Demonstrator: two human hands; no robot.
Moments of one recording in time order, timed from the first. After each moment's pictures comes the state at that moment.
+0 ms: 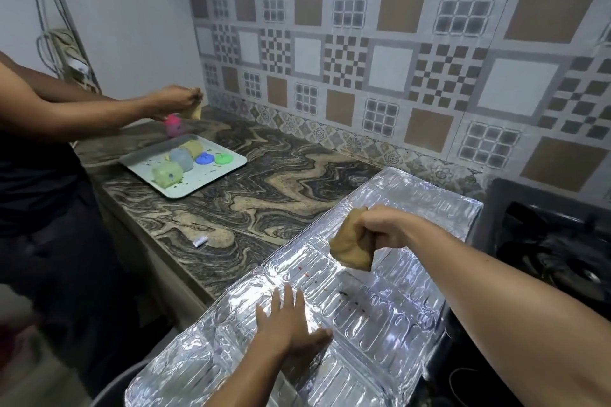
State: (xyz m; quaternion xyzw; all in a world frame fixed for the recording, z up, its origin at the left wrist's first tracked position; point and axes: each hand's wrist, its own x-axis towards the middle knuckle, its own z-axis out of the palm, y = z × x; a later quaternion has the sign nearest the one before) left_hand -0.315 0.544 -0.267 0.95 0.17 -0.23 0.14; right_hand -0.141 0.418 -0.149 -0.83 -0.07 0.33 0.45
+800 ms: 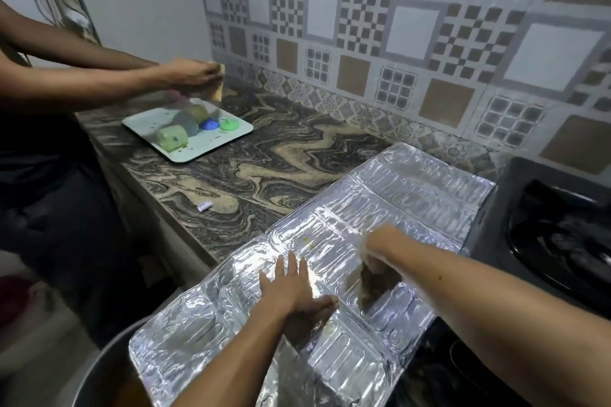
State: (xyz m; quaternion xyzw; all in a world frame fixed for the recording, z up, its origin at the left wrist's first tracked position) left_hand -0.314 0.540 -0.266 0.95 0.16 -0.23 0.15; right_hand -0.191 0.425 -0.194 -0.87 -0.30 0.23 -0.32
